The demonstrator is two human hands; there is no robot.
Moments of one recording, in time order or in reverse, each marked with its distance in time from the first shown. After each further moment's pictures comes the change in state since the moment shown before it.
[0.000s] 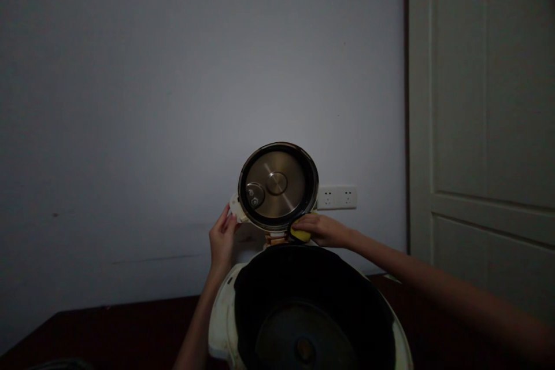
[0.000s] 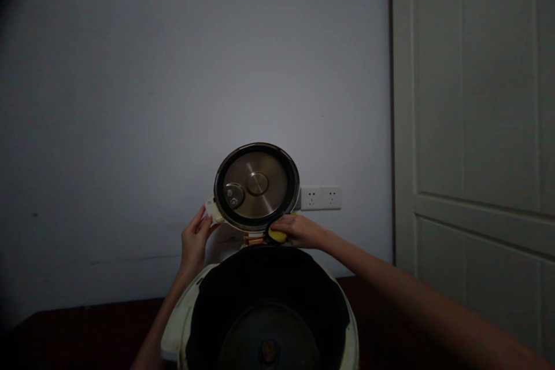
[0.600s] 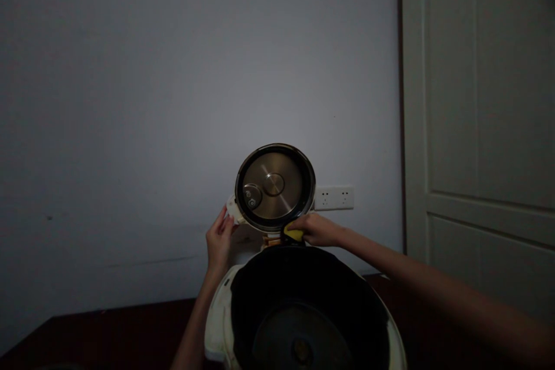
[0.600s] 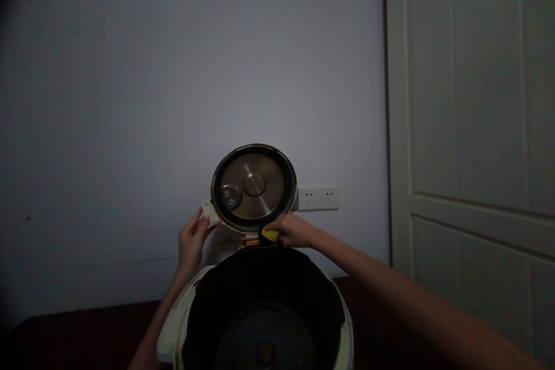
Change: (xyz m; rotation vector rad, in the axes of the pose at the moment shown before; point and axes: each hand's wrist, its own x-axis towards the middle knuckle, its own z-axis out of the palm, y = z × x) left_hand -0.003 0.006 0.002 -0.010 -0.007 -0.005; right_hand 0.024 -0.019 -0.021 0.018 -0.157 0.216
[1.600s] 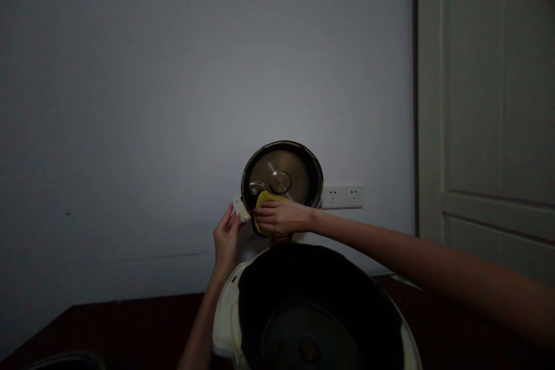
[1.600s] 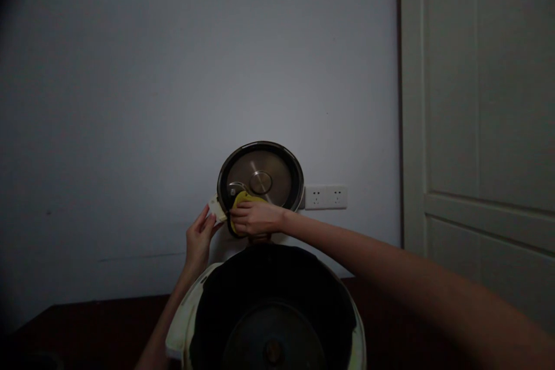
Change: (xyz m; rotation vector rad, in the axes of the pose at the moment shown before) left_hand 0.005 -0.011 -0.004 0.014 -0.031 0.054; right_hand 0.092 -0.033 -0.010 -0.788 0.147 -0.746
